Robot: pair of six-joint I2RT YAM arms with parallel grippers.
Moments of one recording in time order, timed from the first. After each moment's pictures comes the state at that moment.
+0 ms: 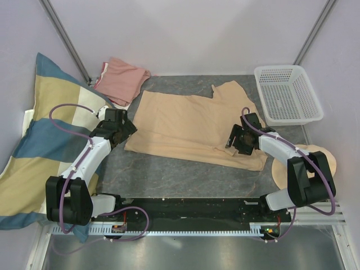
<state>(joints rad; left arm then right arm) -0.12 1.25 0.84 -0.47 -0.28 -0.72 0.24 1.44 0.79 -0.42 -0.03 0.63</state>
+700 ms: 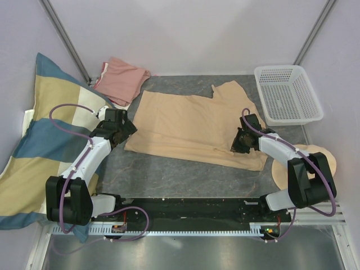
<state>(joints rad) -0.12 1.25 0.84 -0.47 -0.28 -0.72 0.25 1.44 0.77 -0.42 -0.03 0.66</state>
